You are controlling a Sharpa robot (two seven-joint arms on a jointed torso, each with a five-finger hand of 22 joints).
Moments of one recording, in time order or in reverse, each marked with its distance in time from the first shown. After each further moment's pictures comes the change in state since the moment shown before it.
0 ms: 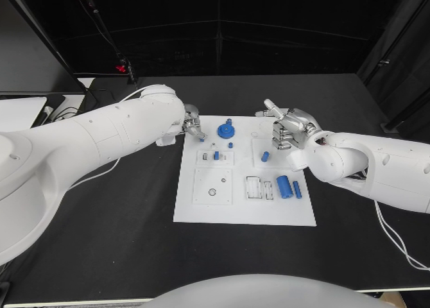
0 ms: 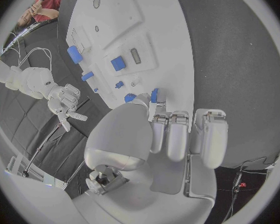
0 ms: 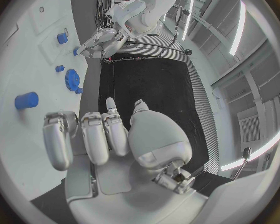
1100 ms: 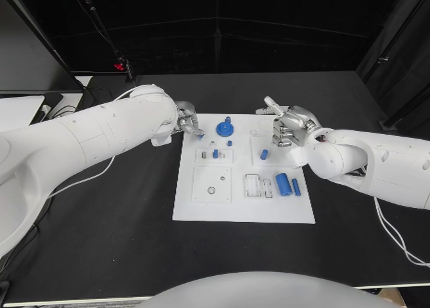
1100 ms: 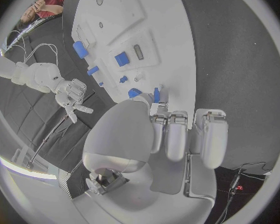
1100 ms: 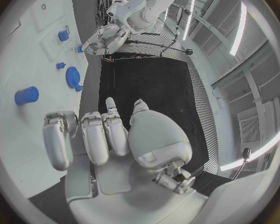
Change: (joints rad) left arm 0.001 -0.059 0.000 0.060 0.053 -0.066 0.067; left_hand 0.034 -0.034 0.197 0.053 -0.008 0.017 0.019 -0.027 0.017 0.005 -0.005 -0.001 0.001 0.000 0.000 0.000 0.000 0.000 0.000 0.000 0.000 0.000; right arm 0.000 -0.005 0.000 -0.009 0.000 0.000 -0.001; right_hand 0.000 0.000 0.006 0.000 0.000 0.000 0.000 0.000 0.000 0.000 0.000 0.000 0.000 0.000 0.000 0.000 0.000 0.000 0.000 0.000 0.000 0.000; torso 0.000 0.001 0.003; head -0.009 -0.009
